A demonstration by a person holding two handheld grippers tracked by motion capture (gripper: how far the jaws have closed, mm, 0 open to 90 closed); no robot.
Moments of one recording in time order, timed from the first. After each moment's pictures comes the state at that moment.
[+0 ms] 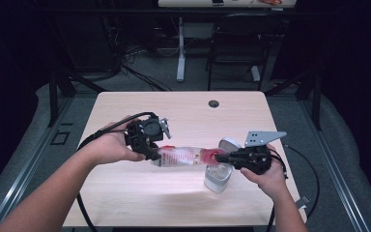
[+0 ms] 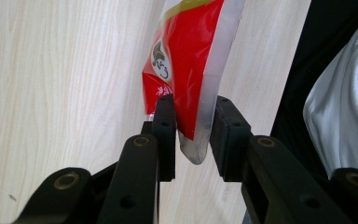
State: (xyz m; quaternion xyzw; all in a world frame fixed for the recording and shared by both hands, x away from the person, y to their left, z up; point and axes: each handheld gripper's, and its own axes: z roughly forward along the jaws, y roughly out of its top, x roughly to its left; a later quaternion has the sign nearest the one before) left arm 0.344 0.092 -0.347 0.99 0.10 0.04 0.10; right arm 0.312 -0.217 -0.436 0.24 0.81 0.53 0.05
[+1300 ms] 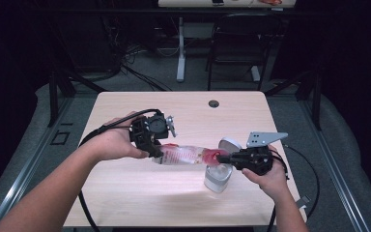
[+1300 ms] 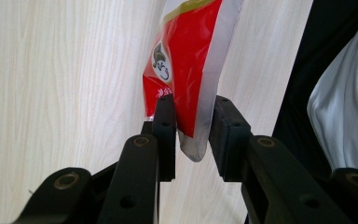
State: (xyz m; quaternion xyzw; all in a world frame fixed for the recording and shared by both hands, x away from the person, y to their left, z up) left arm 0.344 0.079 -0.335 0.99 0.09 0.05 0.08; right arm 0.312 -0.222 -0.440 0.25 0.80 0.54 0.05
